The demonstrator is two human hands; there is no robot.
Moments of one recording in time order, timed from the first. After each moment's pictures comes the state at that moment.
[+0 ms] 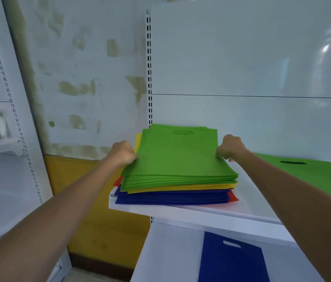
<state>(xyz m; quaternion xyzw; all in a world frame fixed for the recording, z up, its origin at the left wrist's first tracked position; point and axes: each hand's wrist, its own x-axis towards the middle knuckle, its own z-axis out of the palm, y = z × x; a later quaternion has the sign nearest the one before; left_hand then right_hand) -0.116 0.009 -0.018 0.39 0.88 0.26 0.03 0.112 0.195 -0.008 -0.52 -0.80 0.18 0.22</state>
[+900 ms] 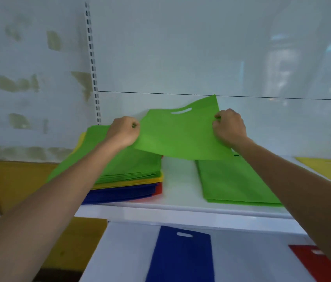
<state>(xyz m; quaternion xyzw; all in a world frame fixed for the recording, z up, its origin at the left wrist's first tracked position) 0.037 0.094 0.026 0.50 0.77 0.39 -0.09 0.258 0.240 0.032 -0.48 -0.78 0.00 0.40</state>
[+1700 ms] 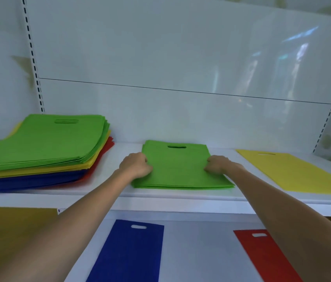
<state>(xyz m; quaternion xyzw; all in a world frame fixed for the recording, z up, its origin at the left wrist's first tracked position) 0.207 0.184 -0.075 0.55 0.81 0.21 0.05 0.435 0.318 -0.069 -0.60 -0.80 0.06 0.00</state>
